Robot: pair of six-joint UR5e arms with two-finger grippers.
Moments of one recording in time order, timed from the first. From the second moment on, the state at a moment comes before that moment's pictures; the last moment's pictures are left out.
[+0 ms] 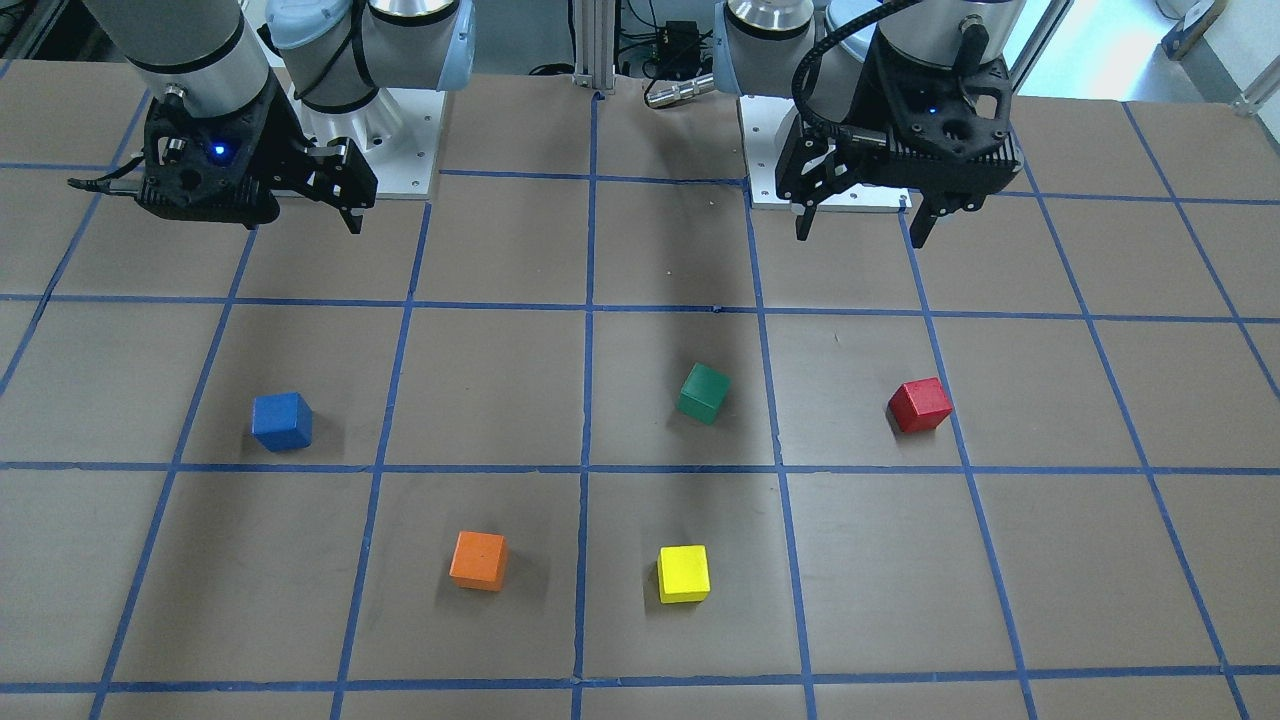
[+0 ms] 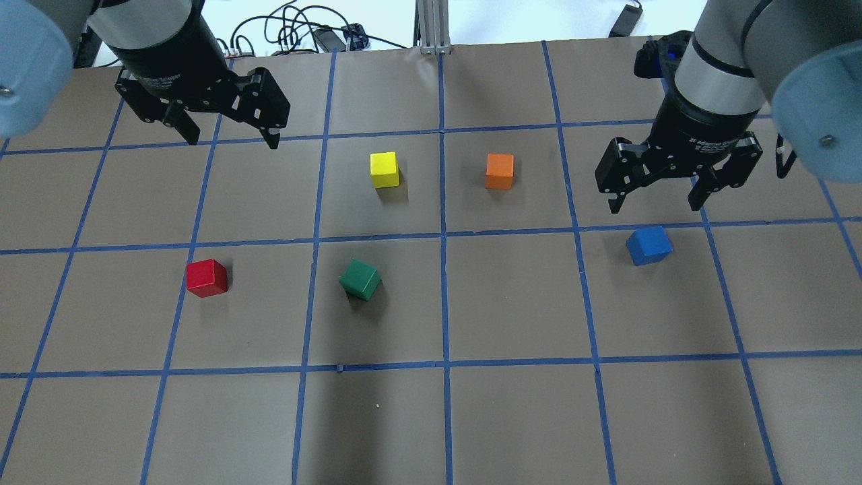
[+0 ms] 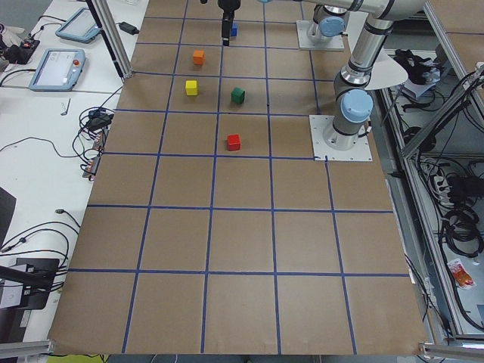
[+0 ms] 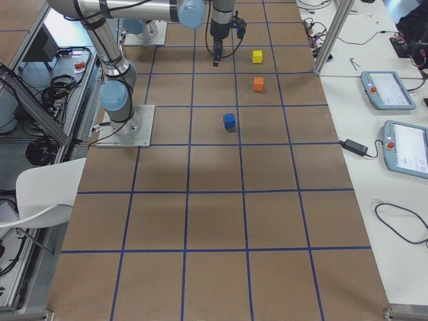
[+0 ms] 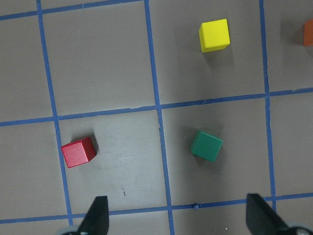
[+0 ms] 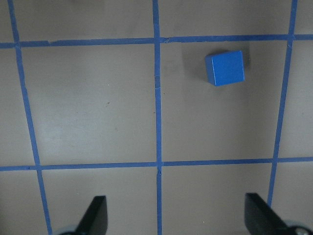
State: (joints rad) left arm -1.63 -1.58 -1.46 -1.61 1.61 0.03; right arm 1.55 -1.64 1.68 -1.50 -1.58 0.00
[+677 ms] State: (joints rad) left arm -1.62 -1.58 -1.45 -1.63 1.59 0.03; right arm 1.55 -1.64 1.68 -1.50 -1.58 0.01
